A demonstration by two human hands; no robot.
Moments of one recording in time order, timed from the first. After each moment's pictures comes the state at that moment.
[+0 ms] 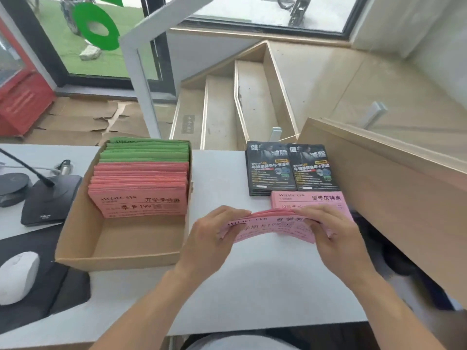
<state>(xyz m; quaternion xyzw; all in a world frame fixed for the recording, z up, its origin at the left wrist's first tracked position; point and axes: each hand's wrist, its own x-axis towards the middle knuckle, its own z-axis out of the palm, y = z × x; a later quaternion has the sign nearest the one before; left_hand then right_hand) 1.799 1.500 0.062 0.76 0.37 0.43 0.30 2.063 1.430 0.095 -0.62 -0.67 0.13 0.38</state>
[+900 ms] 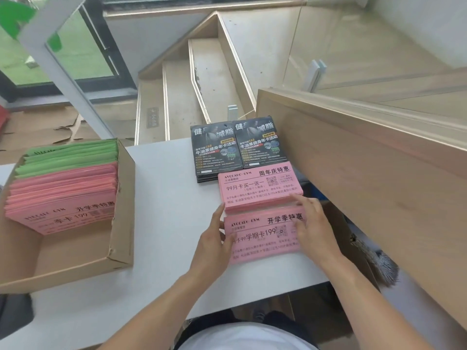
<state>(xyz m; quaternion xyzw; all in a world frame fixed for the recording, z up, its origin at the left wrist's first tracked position) 1.923 1.451 -0.001 0.70 0.51 0.19 0.46 2.165 1.382 0.016 -0.78 -0.50 0.23 0.30</state>
